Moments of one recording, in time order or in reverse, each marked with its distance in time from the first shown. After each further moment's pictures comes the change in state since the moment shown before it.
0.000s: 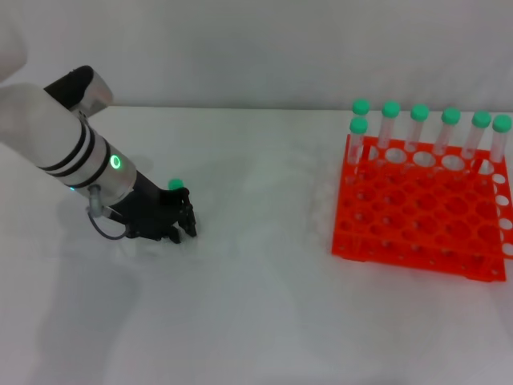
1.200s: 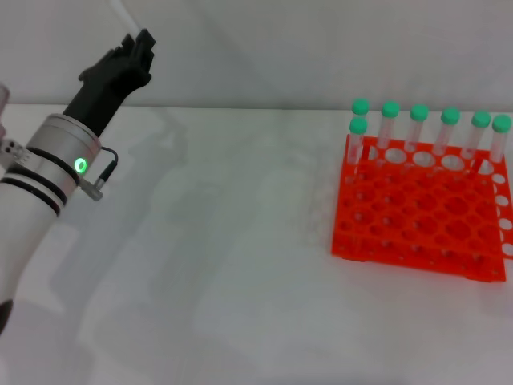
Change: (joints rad) left arm 0.406 -0.156 -0.006 0.108 -1.939 0.123 2.186; right arm -0.113 -0.020 -0.012 0.003 0.080 -0.011 0.197
